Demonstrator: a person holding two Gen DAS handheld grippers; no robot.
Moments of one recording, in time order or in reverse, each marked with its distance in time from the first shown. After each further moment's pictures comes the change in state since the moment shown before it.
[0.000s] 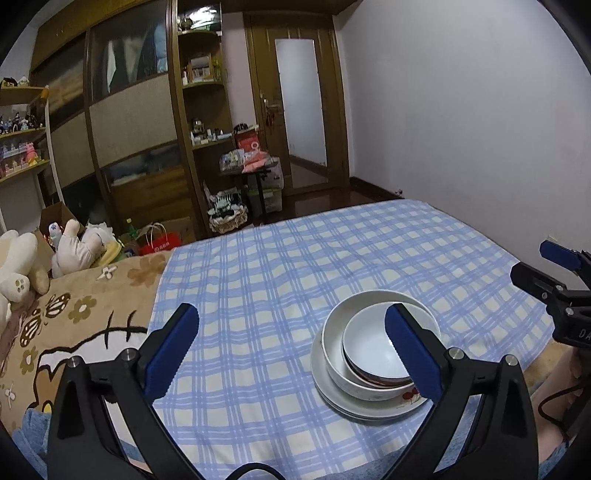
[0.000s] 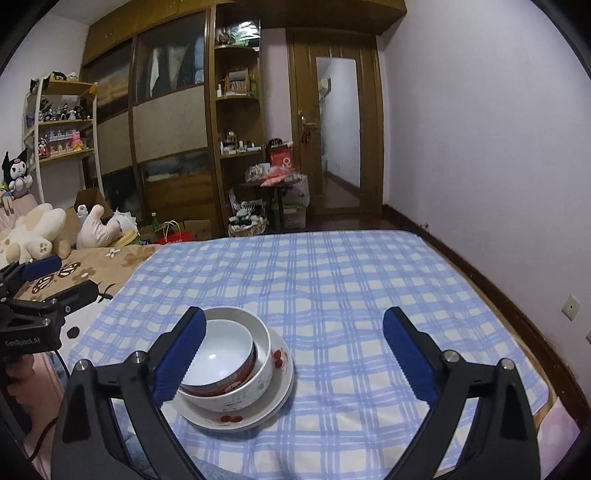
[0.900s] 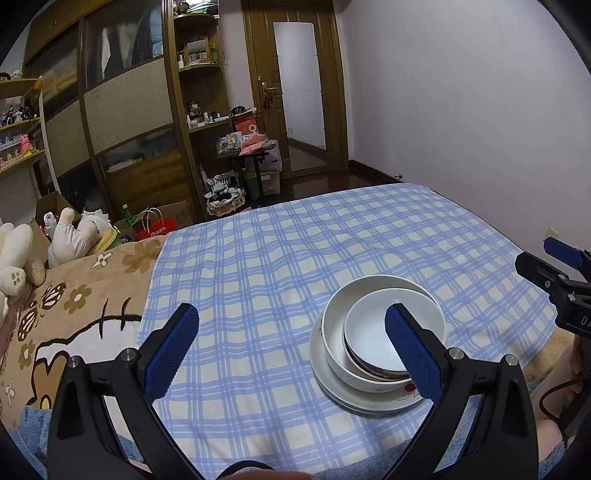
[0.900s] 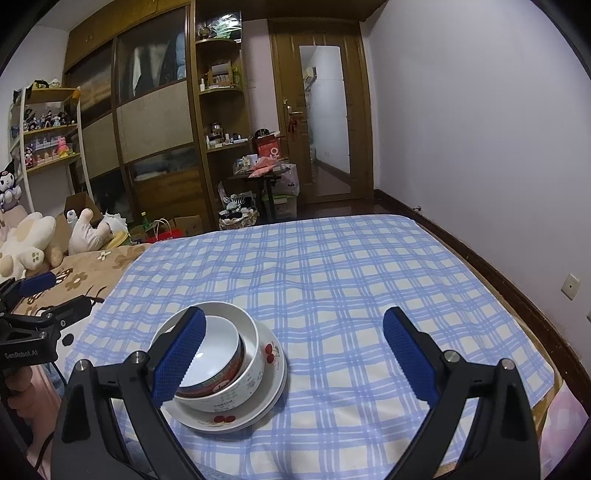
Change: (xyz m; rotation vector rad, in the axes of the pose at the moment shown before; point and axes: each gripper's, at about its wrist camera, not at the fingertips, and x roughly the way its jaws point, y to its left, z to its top) left arm 0.019 0.002 -0.003 0.000 0.059 -0.011; right arm 0.007 -0.004 0.001 0.037 0.036 -0.042
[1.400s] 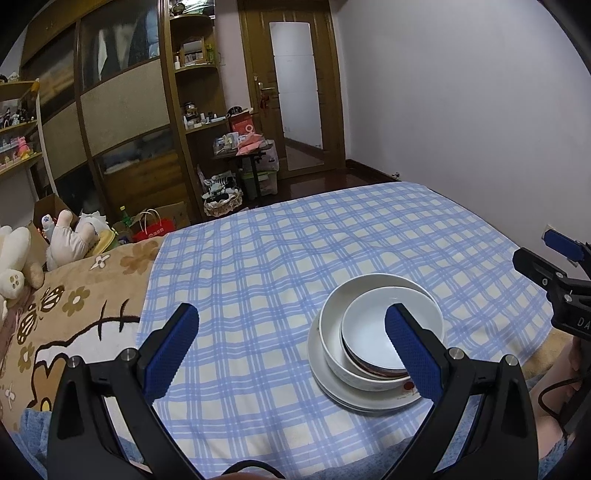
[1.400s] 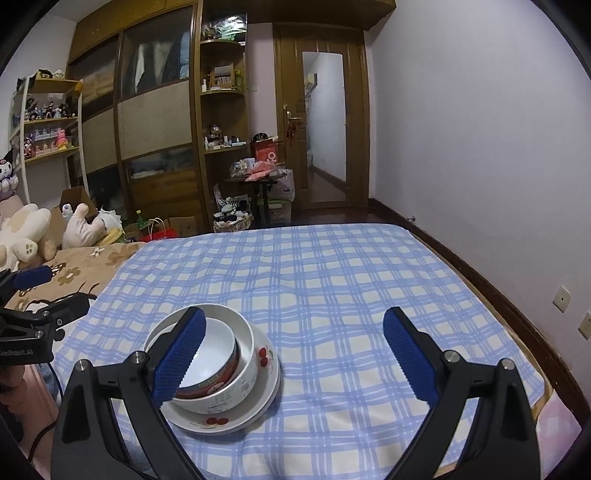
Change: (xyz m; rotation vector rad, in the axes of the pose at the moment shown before) left arm -0.001 -0.002 -0.003 0.009 0.000 -0.008; right arm -0.001 0.005 -0.001 -0.034 -0.021 -0.025
